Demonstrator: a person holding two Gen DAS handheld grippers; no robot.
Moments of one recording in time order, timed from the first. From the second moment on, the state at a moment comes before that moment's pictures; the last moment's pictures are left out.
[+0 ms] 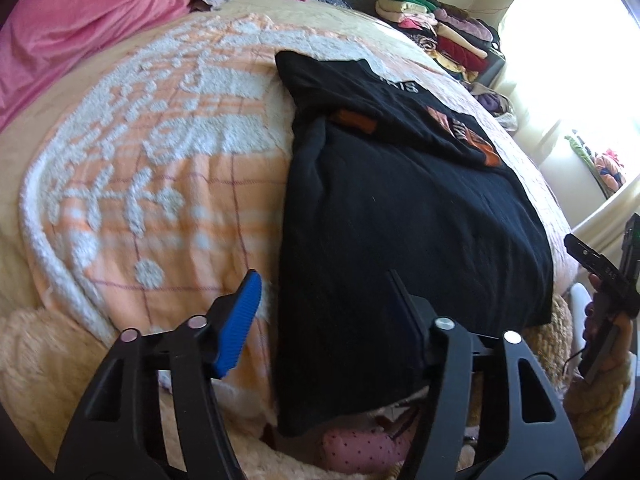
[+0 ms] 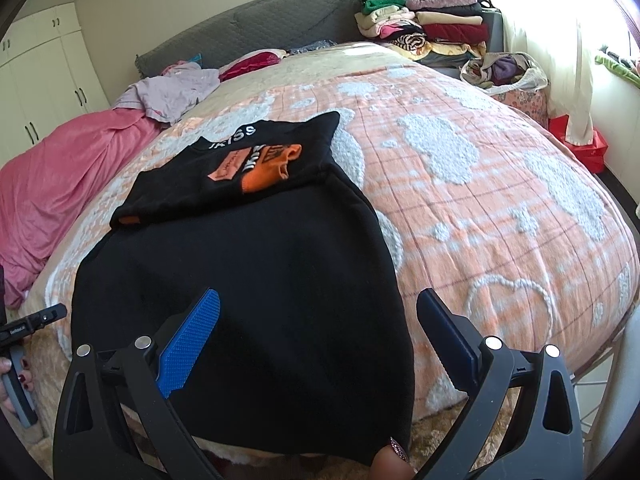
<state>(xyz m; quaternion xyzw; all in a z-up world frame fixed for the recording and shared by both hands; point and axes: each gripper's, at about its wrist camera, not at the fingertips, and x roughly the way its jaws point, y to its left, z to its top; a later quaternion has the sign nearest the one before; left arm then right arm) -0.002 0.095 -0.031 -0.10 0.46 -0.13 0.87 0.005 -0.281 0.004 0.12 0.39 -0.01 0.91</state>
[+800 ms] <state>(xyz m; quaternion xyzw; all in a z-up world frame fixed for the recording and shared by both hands) -0.024 0.086 -0.066 -0.10 0.52 -0.14 0.84 -0.024 -0.294 -0.039 0.14 0.45 0.02 0.88</state>
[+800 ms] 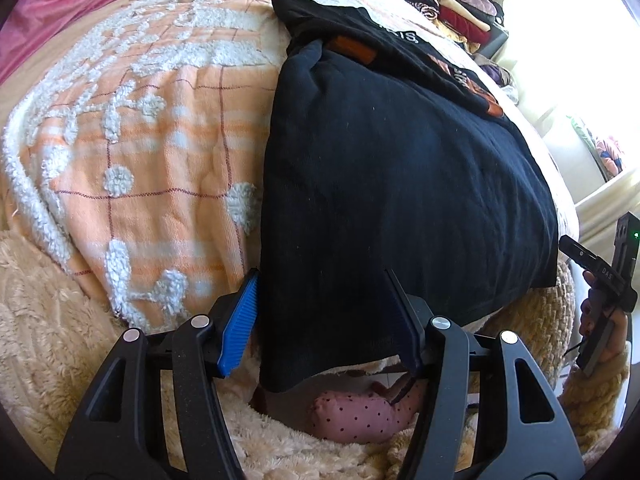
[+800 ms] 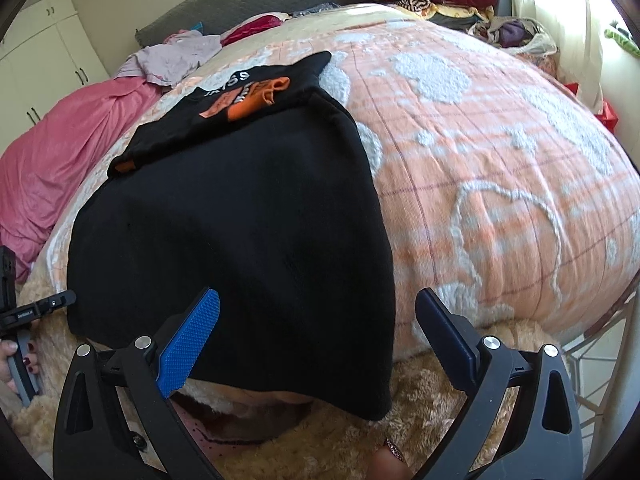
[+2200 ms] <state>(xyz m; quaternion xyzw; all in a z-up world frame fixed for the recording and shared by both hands) -0.034 0.084 -0.074 -0.11 0.53 -0.13 0.83 -0.040 -0.308 -0.061 0.19 0.47 0.05 0.86</state>
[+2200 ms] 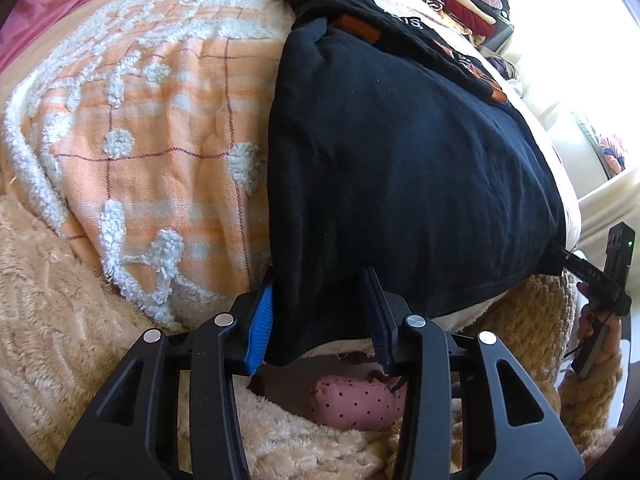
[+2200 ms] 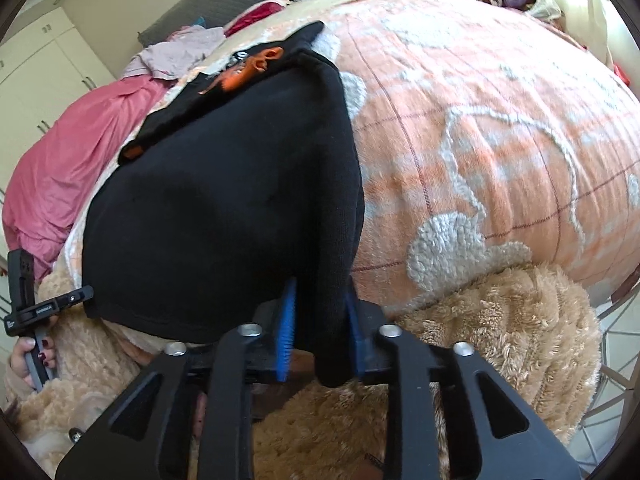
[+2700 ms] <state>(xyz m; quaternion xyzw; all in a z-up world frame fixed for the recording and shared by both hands) -0.041 0.089 -0.056 -0.11 0.50 -0.13 0.85 -0.057 -0.314 -0.027 0.20 0.40 0.09 0.89</state>
